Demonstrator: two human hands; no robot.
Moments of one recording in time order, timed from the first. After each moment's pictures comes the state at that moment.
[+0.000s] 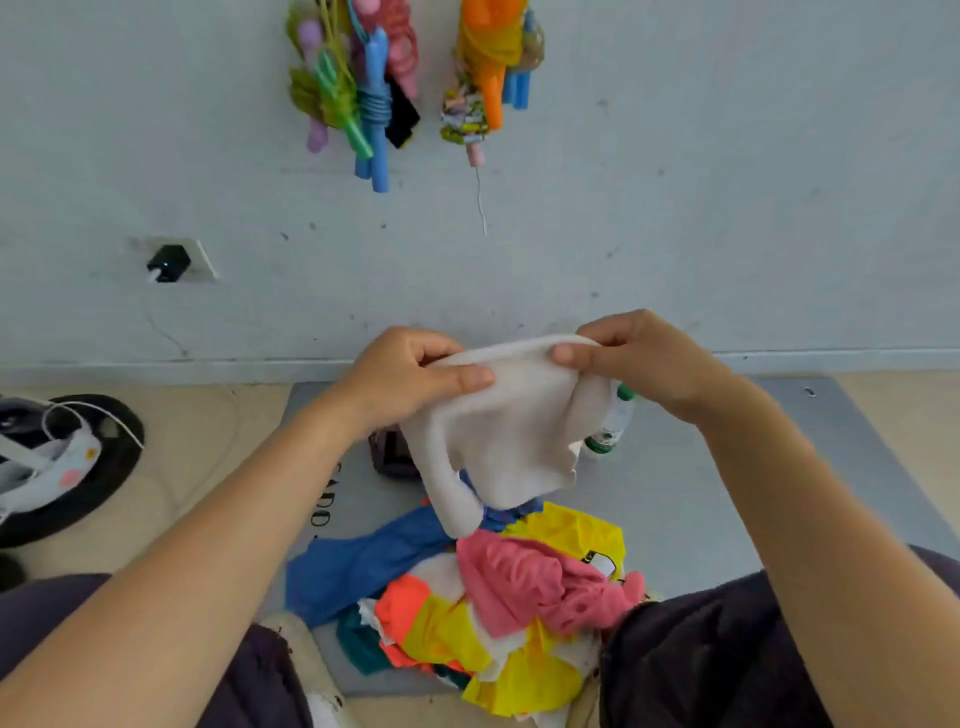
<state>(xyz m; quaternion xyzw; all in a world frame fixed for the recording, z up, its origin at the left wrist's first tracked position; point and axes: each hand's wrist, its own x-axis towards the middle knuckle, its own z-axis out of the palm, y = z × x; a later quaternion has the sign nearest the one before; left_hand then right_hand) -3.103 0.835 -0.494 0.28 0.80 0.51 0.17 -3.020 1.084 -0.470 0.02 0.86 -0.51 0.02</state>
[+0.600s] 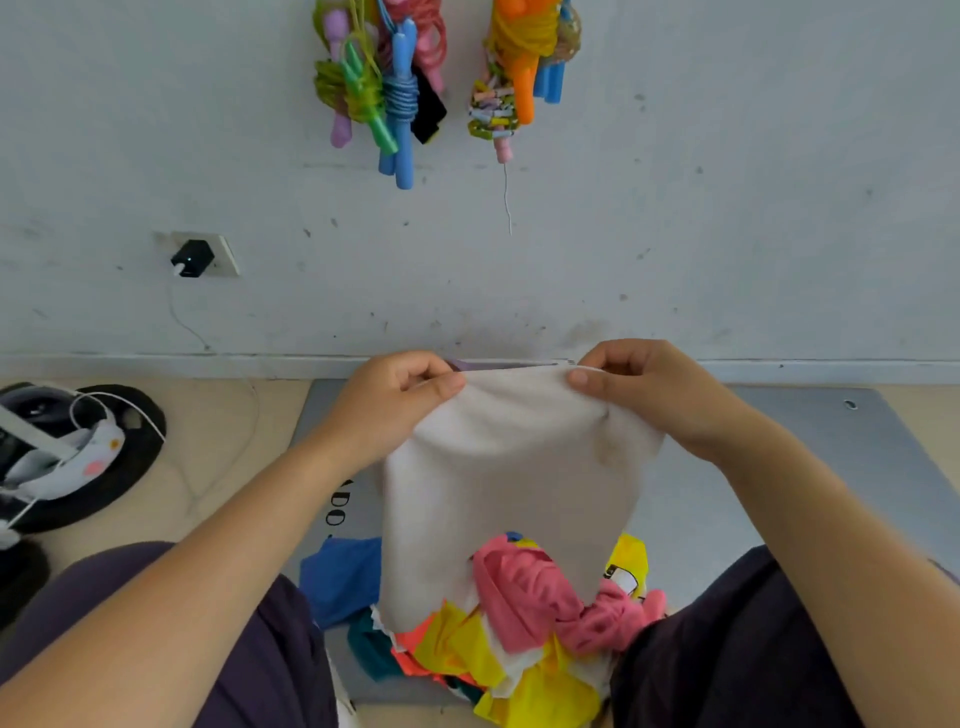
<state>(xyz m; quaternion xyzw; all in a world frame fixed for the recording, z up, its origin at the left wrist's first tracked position) -3.103 0.813 -0.519 0.21 0.82 0.52 0.10 -3.027 1.078 -0.496 0.05 0.83 -0.56 0.05</state>
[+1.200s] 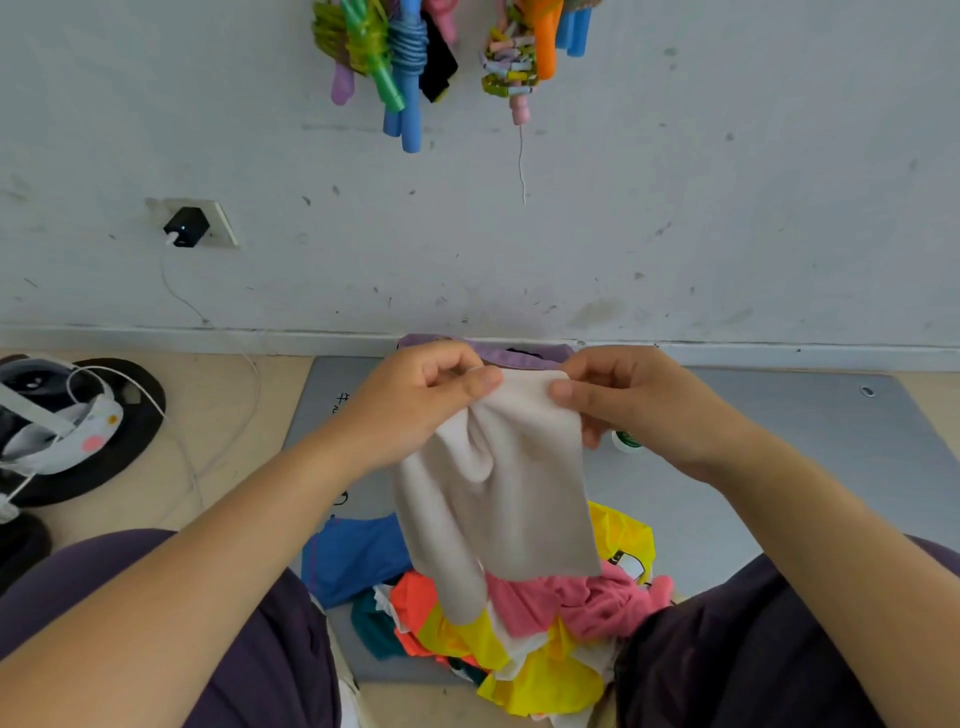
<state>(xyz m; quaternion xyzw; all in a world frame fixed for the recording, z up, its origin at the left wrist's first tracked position) -3.093 0.817 -0.516 0.26 0.81 0.51 0.16 -3.021 1.041 -0.500 0.01 0.78 -0.62 0.09</state>
